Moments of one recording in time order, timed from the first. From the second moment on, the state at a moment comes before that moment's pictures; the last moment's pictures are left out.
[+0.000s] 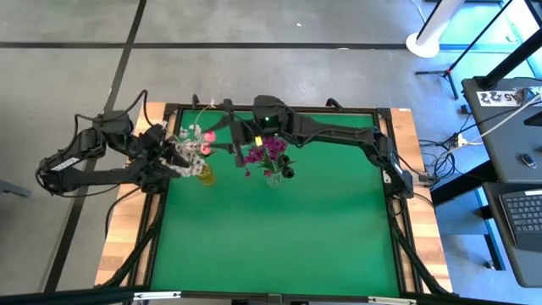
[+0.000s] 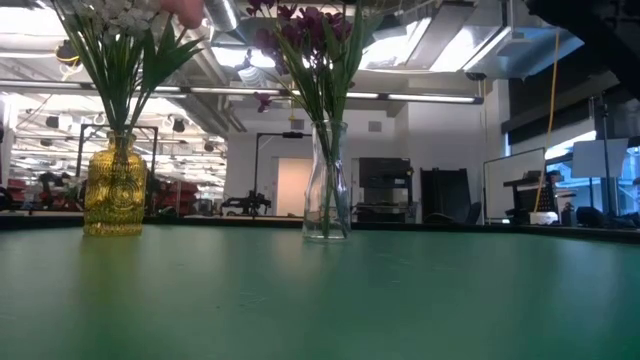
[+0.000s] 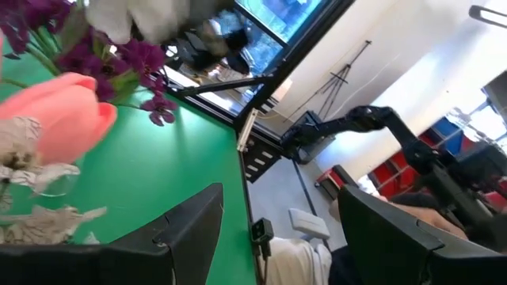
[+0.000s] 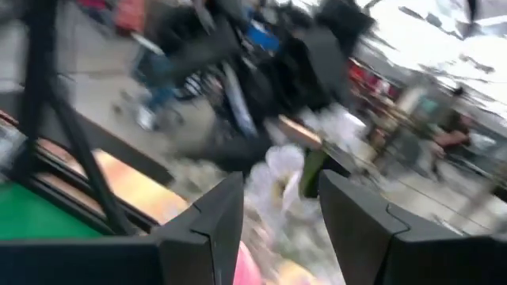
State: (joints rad) left arm 0.27 0.47 0.92 -0.67 0.60 -0.57; right arm -0.12 2.17 2.20 0.00 -0.38 -0.46
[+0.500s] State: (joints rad) left arm 0.27 0.47 0.92 -0.63 0.59 -0.57; right arm -0.11 2.18 2.20 -0.03 -0.26 -0.44
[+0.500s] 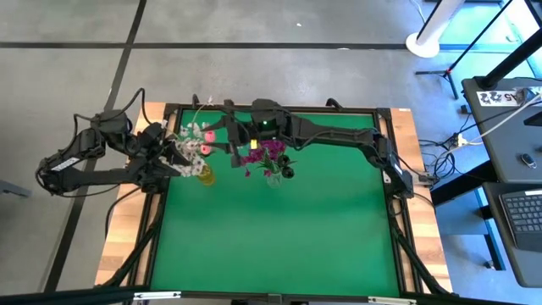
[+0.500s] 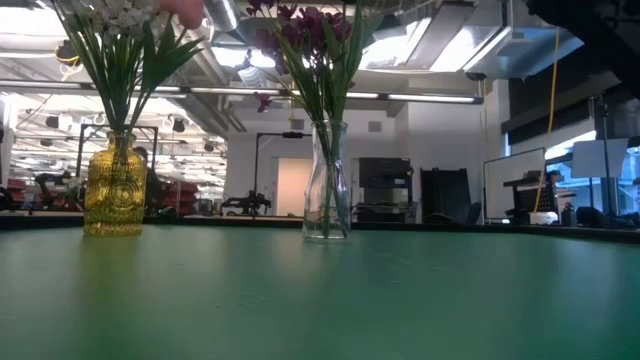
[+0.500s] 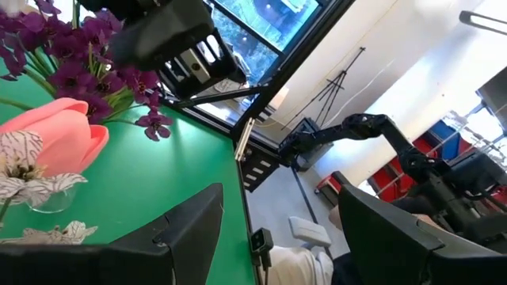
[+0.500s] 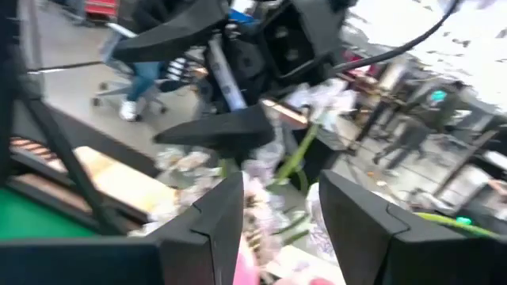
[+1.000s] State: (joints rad) left arm 0.27 0.47 0.92 -0.63 0.59 -0.56; right arm -0.11 2.18 2.20 0.04 -0.21 -0.45
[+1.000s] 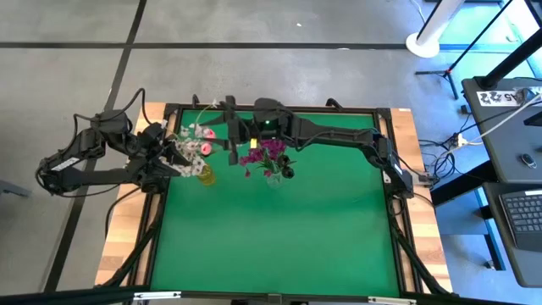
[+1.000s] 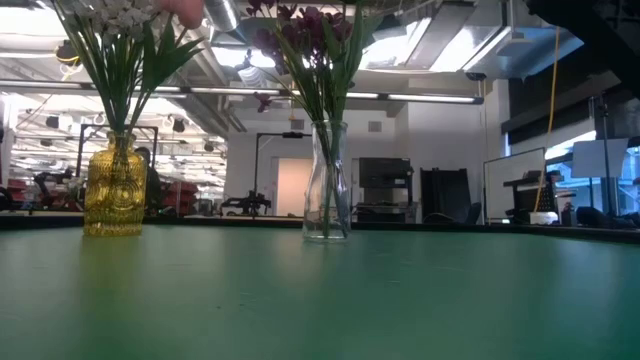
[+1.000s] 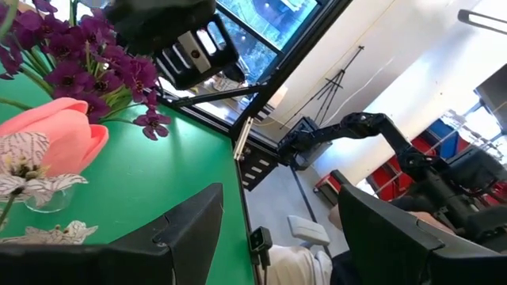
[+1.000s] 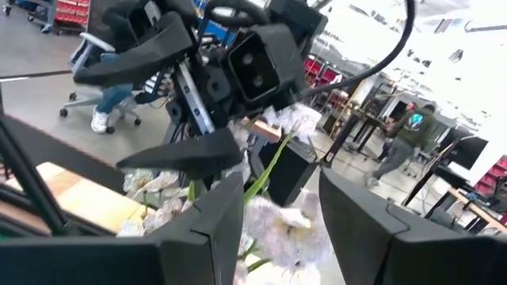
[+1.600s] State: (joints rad) left arm 0.27 0.47 0.92 -0.63 0.60 -0.55; right arm -0.11 2.18 2.20 0.00 -0.20 -0.45
